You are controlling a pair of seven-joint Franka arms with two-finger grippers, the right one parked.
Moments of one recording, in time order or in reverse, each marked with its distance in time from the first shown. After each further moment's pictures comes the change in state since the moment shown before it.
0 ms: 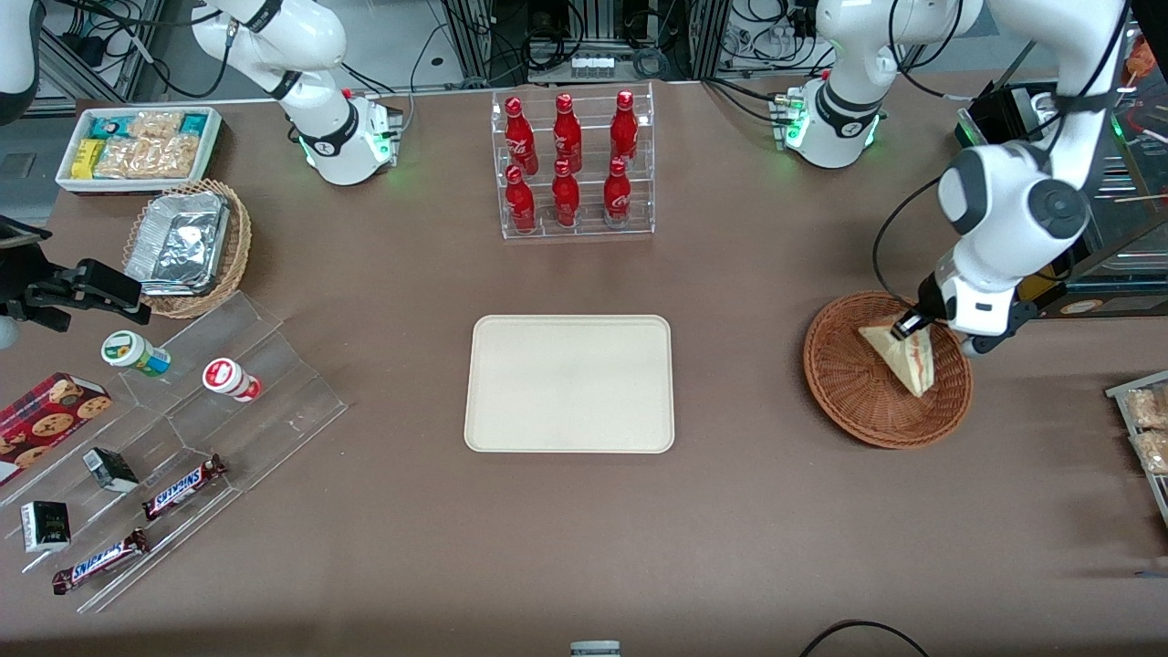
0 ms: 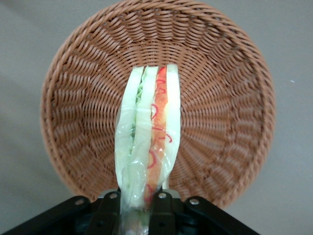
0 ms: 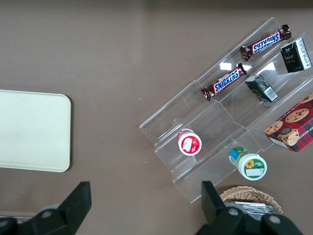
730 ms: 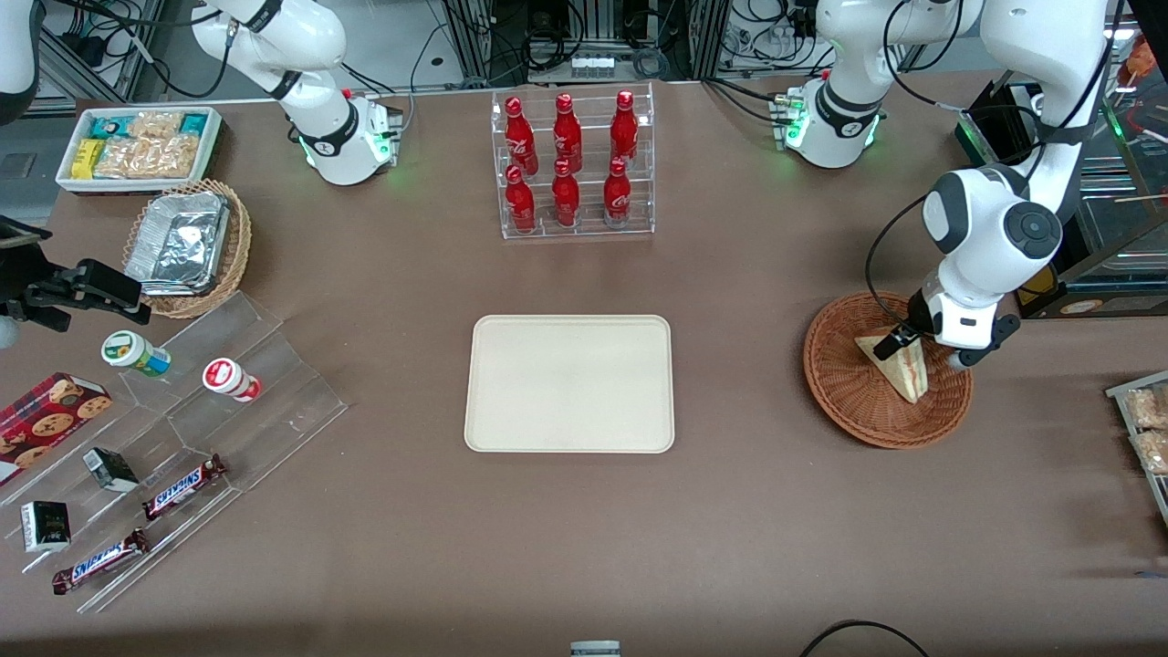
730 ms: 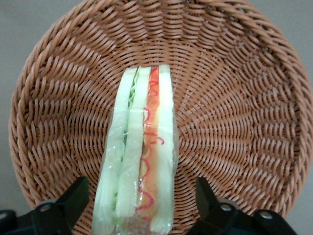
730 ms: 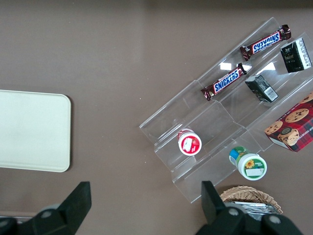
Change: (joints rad) arm 0.001 0.158 0.009 -0.051 -0.001 0.242 -0.002
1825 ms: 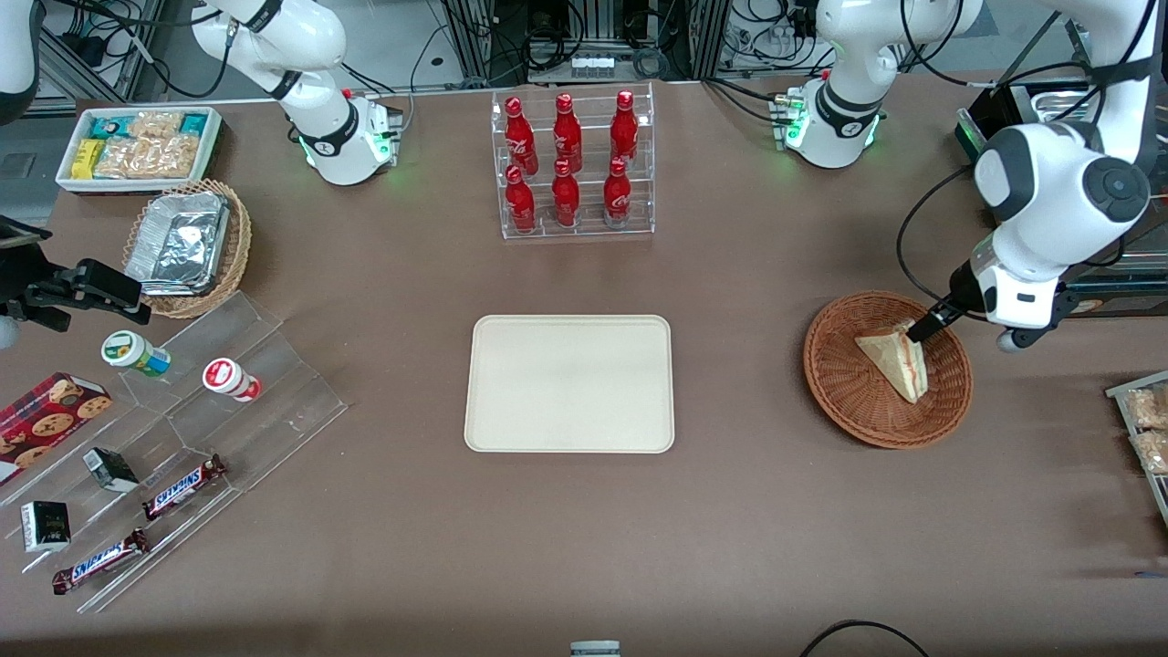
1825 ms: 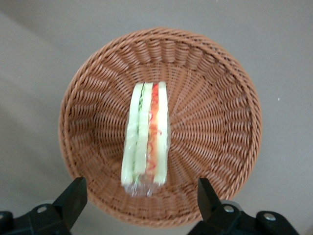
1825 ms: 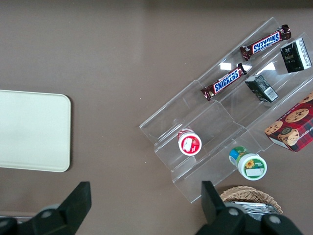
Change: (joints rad) arm 0.022 -0.139 0.012 0.086 0.001 -0.214 0.013
